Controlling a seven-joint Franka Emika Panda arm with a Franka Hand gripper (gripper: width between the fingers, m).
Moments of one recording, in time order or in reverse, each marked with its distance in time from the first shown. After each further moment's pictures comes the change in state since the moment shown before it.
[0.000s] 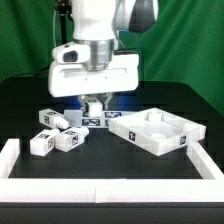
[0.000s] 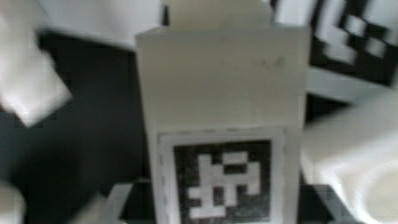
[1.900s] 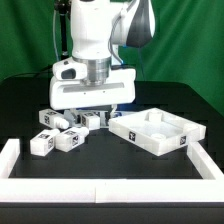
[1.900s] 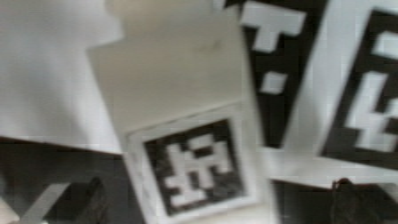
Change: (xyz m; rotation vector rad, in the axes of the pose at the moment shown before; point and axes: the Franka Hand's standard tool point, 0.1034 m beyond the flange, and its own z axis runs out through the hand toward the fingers) arm -0.005 -0.017 -0.001 0.049 -0.071 0.001
